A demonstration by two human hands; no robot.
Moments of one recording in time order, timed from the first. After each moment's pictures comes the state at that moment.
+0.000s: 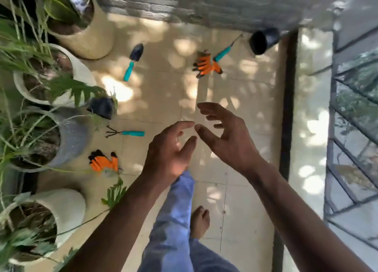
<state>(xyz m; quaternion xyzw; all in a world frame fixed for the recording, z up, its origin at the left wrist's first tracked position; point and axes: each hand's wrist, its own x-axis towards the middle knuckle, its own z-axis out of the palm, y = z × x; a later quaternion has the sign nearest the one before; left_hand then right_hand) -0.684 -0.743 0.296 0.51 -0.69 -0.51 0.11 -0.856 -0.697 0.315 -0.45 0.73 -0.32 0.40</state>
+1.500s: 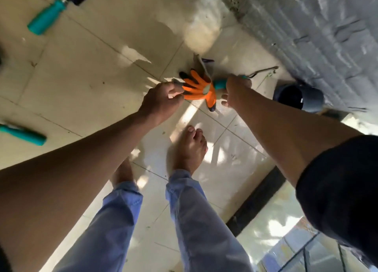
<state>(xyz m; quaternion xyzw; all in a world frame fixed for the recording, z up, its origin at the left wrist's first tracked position) -0.921 -1.039 -0.080 0.66 -0.47 -0.58 0.04 -1.174 -1.085 -0.194 0.01 0.87 -0.15 0.46</state>
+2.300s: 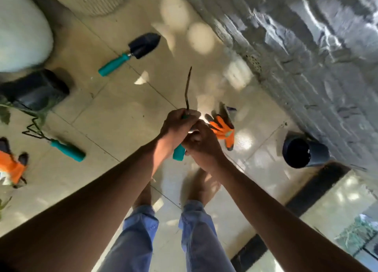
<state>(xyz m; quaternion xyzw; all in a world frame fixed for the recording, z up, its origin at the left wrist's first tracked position) -0.875 -1.074 -0.028 0.68 -0.16 -0.67 0.25 -0.982 -1.051 -0.005 -0.39 0.65 -0.11 0.64</state>
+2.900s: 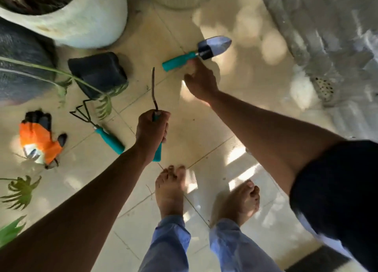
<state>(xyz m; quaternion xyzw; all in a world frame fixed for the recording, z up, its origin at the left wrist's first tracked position) -0.679 -1.008 -0.077 0.78 -0.07 -0.53 0.33 -0.773 -1.178 -0.130 -0.68 0.58 0.03 0.45</state>
